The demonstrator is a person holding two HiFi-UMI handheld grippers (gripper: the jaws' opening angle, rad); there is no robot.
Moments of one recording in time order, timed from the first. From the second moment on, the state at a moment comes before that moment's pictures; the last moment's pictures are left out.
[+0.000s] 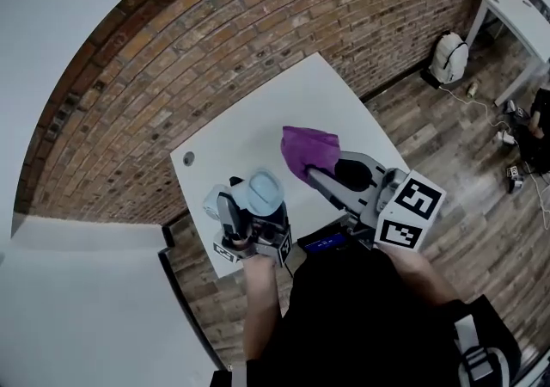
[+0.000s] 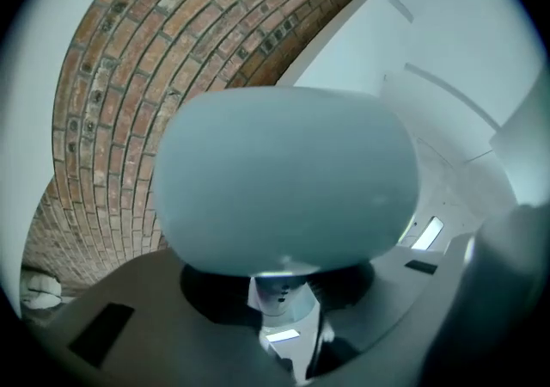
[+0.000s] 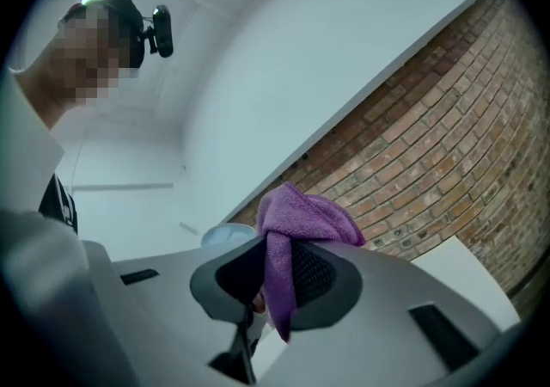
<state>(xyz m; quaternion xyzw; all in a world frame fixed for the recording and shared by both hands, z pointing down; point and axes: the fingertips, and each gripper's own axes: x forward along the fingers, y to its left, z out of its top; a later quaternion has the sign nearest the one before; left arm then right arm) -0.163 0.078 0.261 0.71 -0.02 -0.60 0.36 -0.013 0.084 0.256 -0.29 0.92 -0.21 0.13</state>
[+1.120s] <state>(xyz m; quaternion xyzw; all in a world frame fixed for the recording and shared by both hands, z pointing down) -0.097 0.114 0.270 0.75 -0.04 -0.55 0.37 0.006 0.143 0.233 -0.21 0.96 -0.14 0.15</state>
